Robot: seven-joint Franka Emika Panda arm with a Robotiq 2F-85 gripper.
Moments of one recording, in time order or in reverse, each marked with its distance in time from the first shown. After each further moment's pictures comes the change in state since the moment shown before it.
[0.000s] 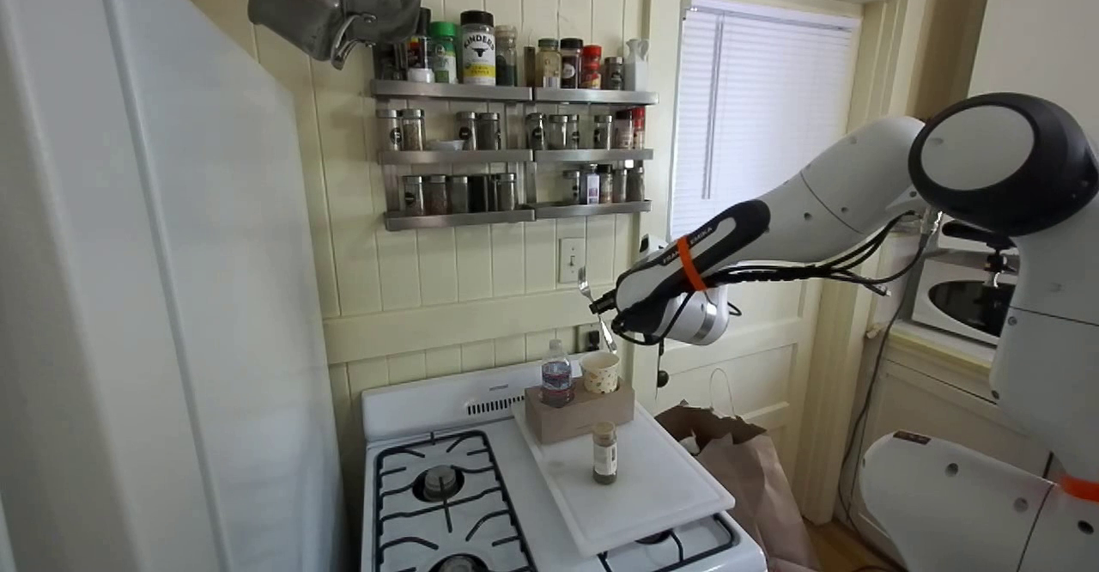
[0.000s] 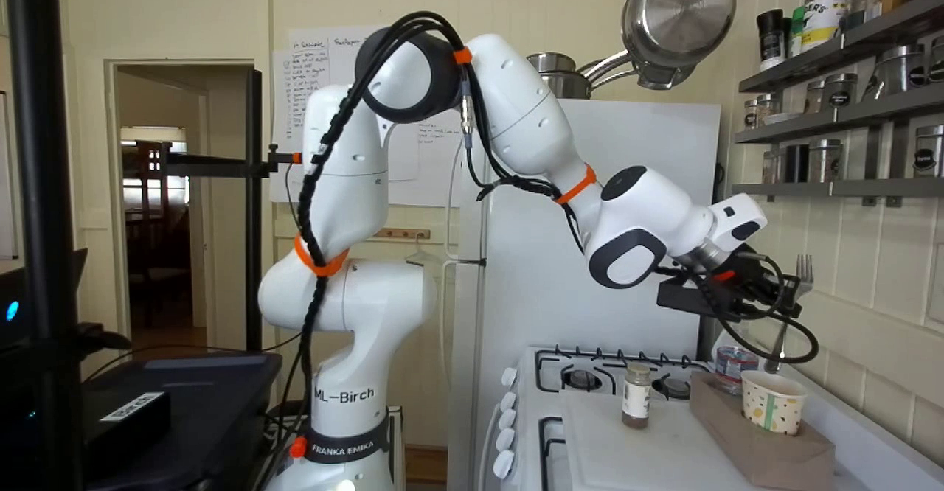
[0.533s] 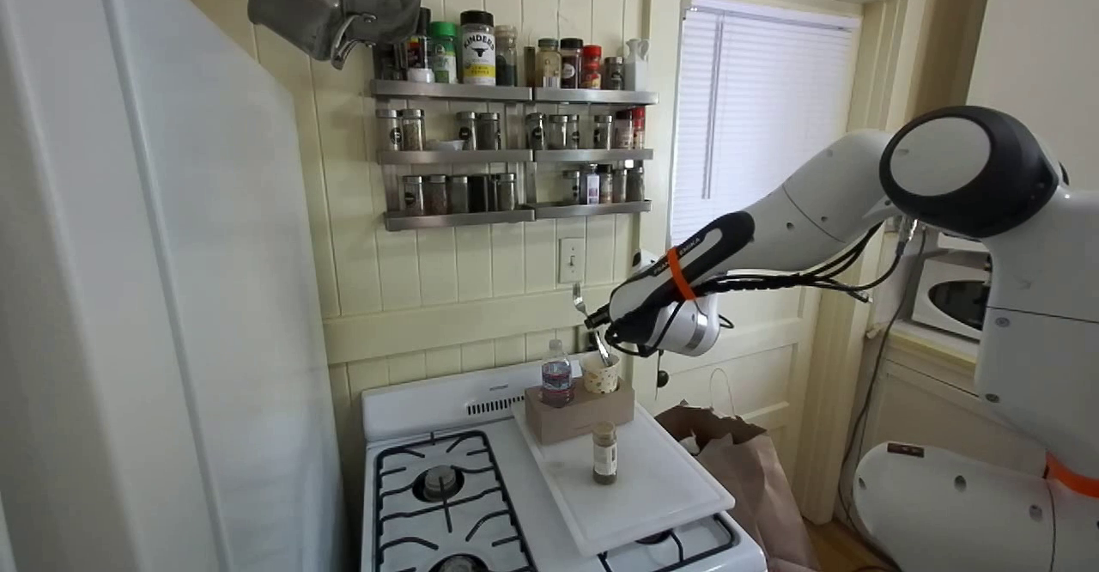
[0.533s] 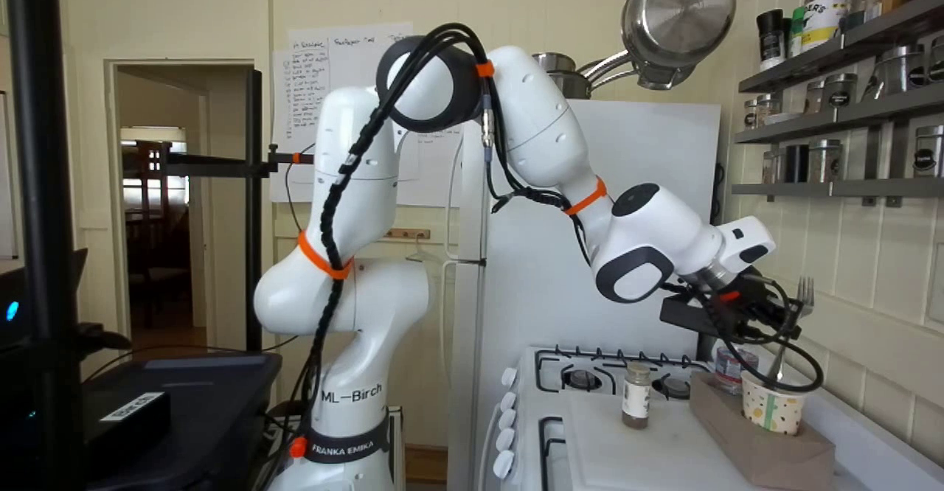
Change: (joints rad) arm 0.297 -0.037 -0.290 0.032 0.001 -0.003 -0.008
